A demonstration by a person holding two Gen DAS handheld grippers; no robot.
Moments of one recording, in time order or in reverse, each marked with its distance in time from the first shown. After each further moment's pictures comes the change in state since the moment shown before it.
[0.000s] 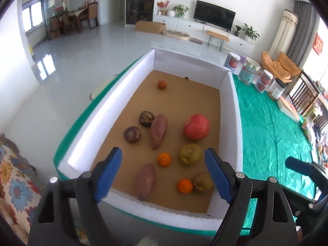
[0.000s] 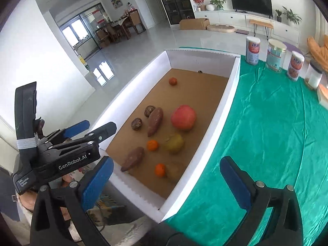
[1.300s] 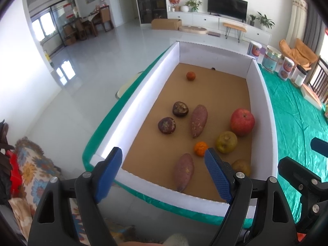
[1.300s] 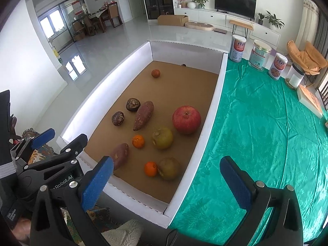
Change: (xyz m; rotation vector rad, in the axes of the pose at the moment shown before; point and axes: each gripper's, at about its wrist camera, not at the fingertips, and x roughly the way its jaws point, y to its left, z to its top) left arm -0.002 0.018 -0.016 0.073 0.001 0.202; right arm 0.022 0.042 0.005 -0.021 0.016 -0.228
